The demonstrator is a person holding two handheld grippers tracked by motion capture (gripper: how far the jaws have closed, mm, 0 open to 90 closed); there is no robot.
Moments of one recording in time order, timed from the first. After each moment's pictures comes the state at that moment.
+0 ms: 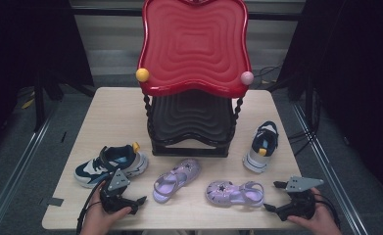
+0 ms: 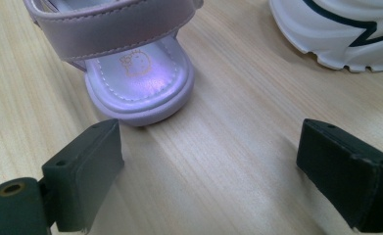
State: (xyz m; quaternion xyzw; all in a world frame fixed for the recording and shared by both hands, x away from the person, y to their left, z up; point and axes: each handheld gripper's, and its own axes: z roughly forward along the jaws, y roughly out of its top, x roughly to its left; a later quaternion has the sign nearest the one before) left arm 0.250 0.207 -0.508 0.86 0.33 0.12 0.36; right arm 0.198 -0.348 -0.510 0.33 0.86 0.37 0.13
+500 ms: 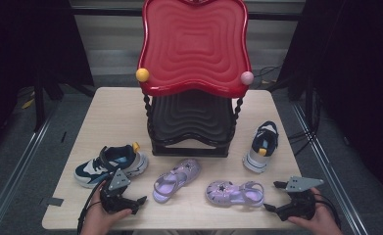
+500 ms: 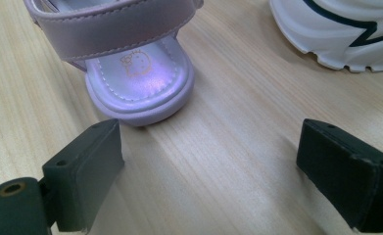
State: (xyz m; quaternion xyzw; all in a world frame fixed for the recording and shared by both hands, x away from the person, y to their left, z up) left arm 0.251 0.205 -0.508 0.86 0.34 0.13 0.36; right arm 0.198 -0.349 -0.510 0.33 0.86 0.37 0.13
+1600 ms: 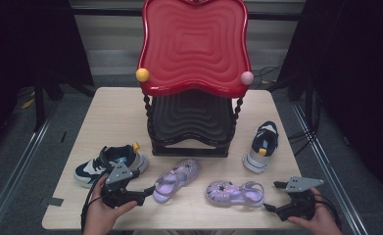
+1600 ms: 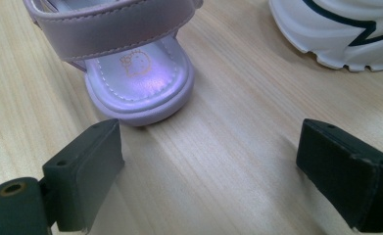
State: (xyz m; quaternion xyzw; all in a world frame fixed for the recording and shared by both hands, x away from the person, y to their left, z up) left arm 0.244 0.183 -0.453 0.83 0.34 0.11 0.44; right arm 0.198 -0.348 -0.510 0.33 0.86 0.37 0.13
